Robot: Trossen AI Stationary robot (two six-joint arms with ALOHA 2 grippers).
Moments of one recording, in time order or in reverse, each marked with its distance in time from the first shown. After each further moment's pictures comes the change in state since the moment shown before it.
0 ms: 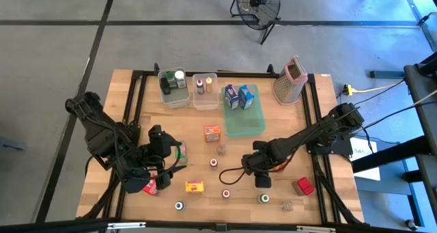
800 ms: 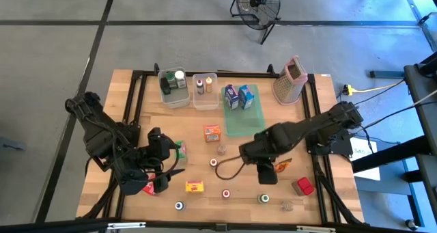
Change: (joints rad) left arm -0.023 0.000 0.000 0.000 0.029 -0.015; right arm -0.057 0.001 0.503 -0.527 -0.156 -0.063
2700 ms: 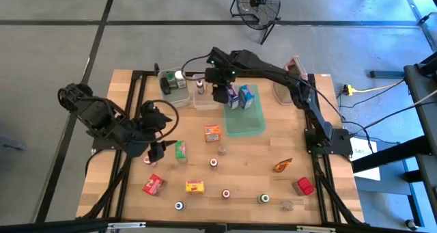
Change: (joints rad) left arm 0.205 -0.140 -0.001 -0.194 0.109 0.139; right arm -0.744 0.507 0.679 0.144 -0.016 -0.701
